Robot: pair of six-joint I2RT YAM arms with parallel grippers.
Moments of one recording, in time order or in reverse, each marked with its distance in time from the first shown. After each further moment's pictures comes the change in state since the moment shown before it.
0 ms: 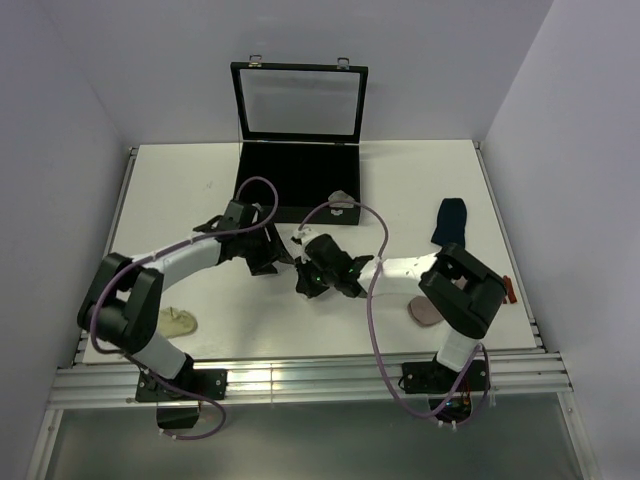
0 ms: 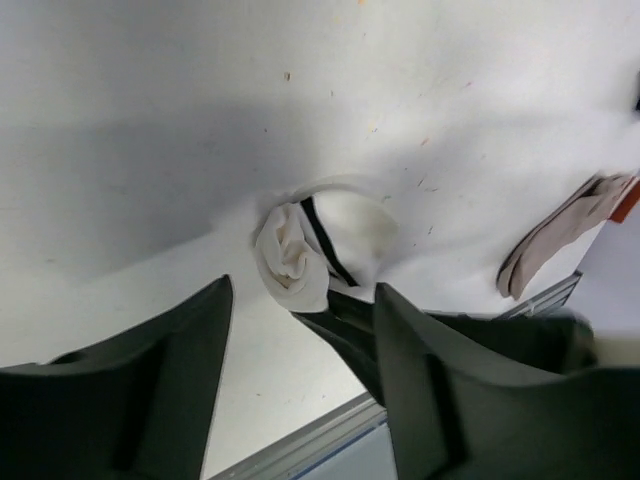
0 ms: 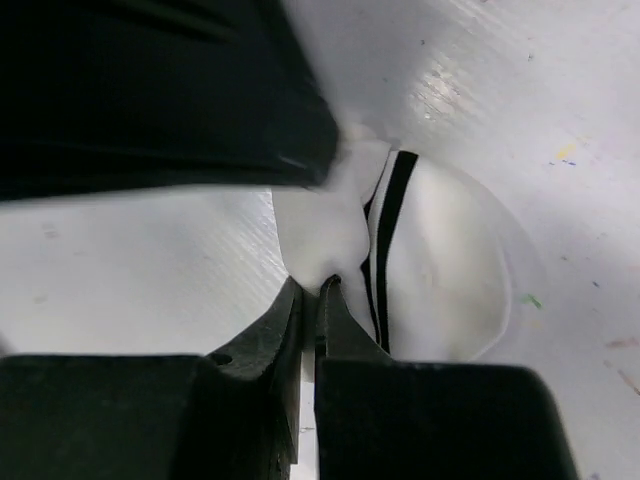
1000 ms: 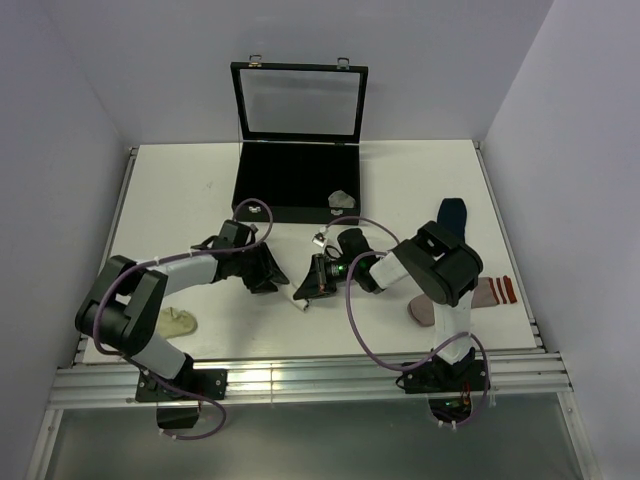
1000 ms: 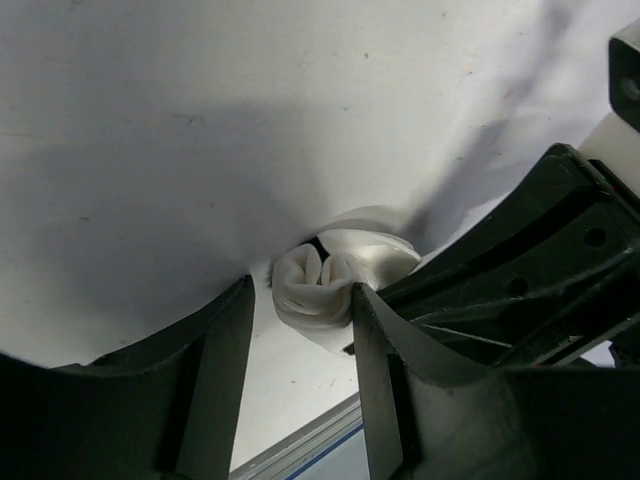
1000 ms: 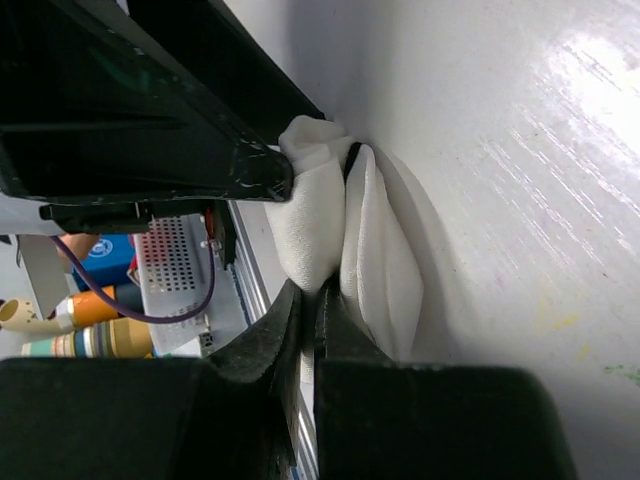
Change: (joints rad) left arm 0.023 -0.050 -0.219 0.165 0.072 -0.046; right arm -0.294 0.242 -0.151 0.580 -0.827 0.505
